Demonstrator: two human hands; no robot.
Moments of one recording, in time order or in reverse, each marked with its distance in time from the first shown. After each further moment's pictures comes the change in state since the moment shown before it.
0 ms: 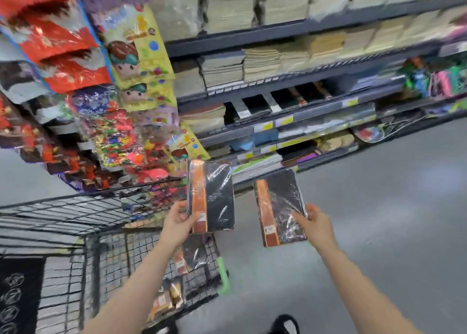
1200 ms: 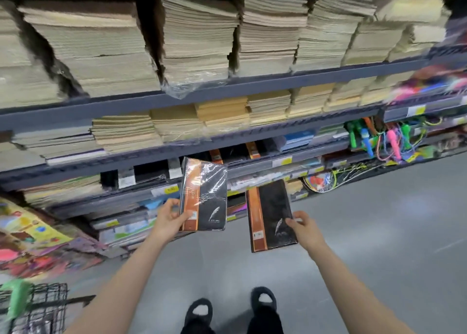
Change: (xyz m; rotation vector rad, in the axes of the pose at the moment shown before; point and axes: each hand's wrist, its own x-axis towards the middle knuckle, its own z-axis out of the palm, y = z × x) left_hand 0.225 0.241 0.373 -0.029 0.026 0.077; right_hand 0.420 -0.029 -0.273 -0.053 -0.146 0.100
